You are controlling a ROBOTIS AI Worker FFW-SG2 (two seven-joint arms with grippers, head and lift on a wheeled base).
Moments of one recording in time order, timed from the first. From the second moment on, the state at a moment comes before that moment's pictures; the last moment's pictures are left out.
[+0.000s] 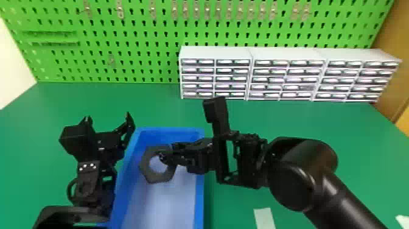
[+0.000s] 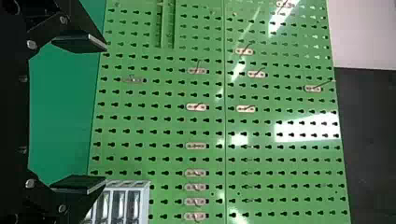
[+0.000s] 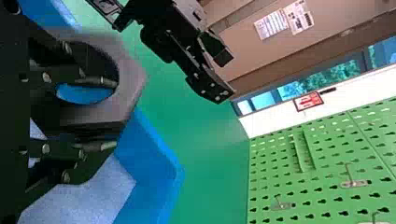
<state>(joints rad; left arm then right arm) 0.09 0.03 0.01 -1.75 0.01 -0.09 0.17 -0.43 -0.25 0.62 -1.75 -0.76 0.82 0.18</state>
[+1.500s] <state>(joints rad) 0.09 0.03 0.01 -1.75 0.01 -0.09 0.17 -0.33 -0.21 0.21 -1.78 -0.53 0.74 0.20</state>
